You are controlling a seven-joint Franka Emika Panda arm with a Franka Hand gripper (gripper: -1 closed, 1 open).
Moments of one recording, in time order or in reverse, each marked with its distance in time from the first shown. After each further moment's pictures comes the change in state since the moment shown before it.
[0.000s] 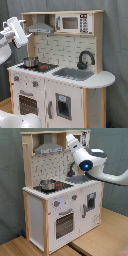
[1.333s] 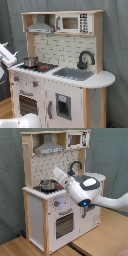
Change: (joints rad) arm 0.004 -0.296 0.149 -0.049 -0.006 0.195 0.027
